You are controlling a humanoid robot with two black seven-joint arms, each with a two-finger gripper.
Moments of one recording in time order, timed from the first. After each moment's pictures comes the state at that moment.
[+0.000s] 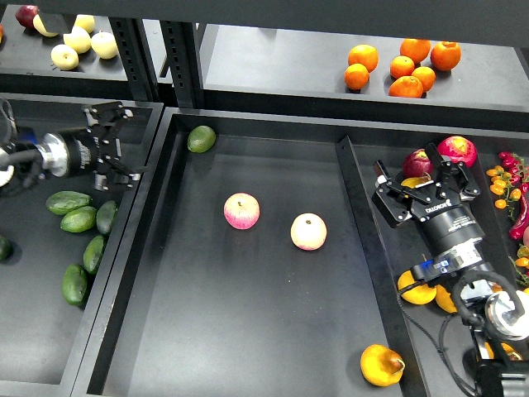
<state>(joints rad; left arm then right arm) -0.76 0.39 -0.80 -0.63 0.00 -0.49 0.49 0.10 -0.04 1.48 1.27 0.29 0.29 -0.34</state>
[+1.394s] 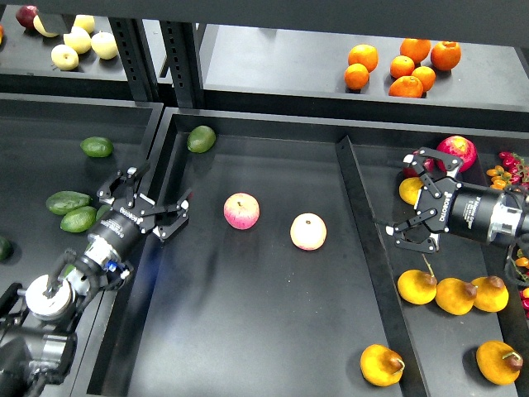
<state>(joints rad) -0.19 0.00 -1.50 -0.88 -0.11 -0.49 0.49 0.69 -0.74 0.57 1.28 0.24 0.35 -0.49</state>
